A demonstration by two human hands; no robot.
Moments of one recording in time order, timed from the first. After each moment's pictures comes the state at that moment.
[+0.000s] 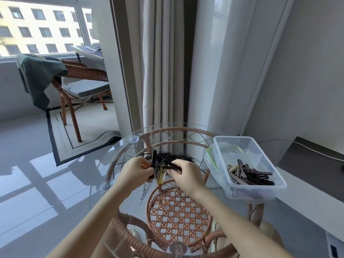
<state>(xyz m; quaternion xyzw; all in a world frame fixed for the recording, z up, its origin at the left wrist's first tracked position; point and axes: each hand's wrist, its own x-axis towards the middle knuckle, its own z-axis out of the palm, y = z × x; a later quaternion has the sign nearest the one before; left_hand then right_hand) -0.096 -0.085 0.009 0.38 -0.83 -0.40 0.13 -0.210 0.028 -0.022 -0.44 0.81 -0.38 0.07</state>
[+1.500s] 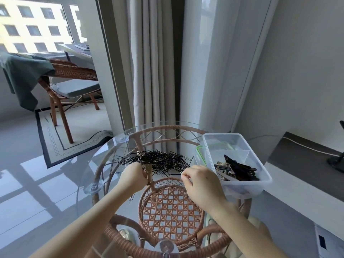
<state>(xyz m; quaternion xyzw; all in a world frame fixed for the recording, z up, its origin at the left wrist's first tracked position) -0.127 -0.083 -0.021 0.40 -0.89 -0.21 0.00 -0.216 0.096 -0.010 -0.48 0.83 -0.27 -0.05</state>
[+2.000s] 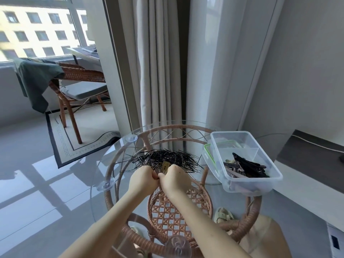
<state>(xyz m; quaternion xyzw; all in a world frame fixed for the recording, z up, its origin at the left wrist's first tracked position) -0.114 -0.075 -0.033 0.38 -0.90 -0.21 0.06 -0.172 -0.001 -0.034 -0.25 0.92 -0.29 0.08</state>
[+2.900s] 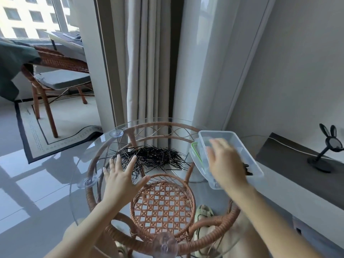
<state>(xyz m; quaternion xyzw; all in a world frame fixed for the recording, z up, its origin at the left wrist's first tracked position) -0.092 -0.090 -0.074 0.36 -0.92 -0.14 0.10 -0.247 0.117 0.022 -0.38 0.86 -0.27 -0.19</state>
